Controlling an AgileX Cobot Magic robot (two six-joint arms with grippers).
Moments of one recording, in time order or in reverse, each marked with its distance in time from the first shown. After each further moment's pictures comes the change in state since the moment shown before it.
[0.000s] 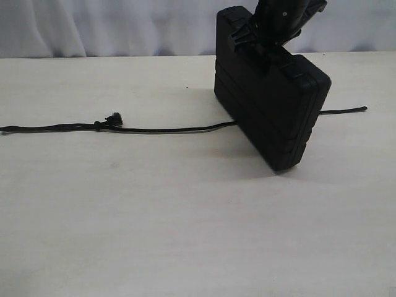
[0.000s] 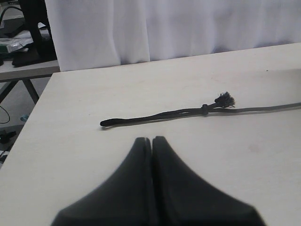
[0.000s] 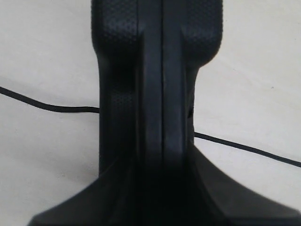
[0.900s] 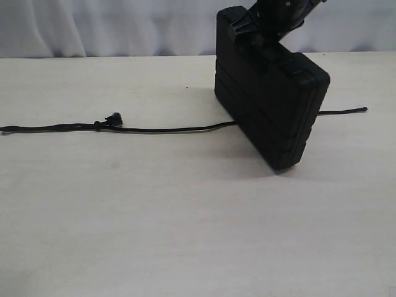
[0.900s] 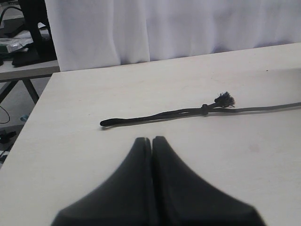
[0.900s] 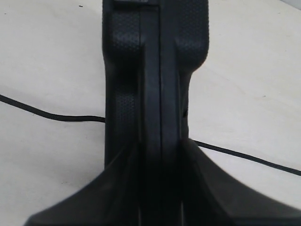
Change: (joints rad) left arm 0.000 0.000 0.000 0.000 0.000 0.000; right arm 0.000 -0.014 0.002 0.008 -0.006 0.004
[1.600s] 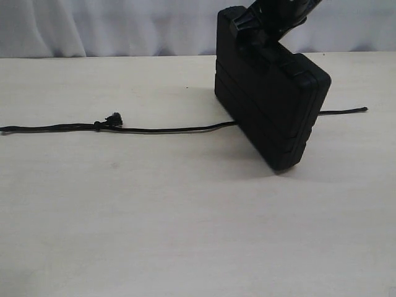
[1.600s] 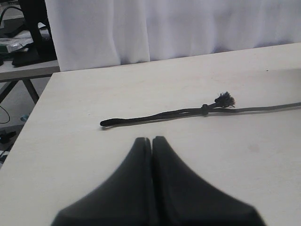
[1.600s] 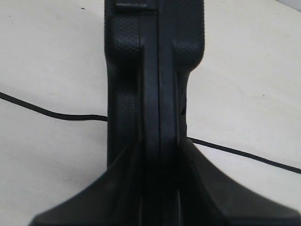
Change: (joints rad) left arm 0.000 0.000 0.000 0.000 0.000 0.000; right arm 0.000 -0.034 0.000 0.011 0.006 0.000
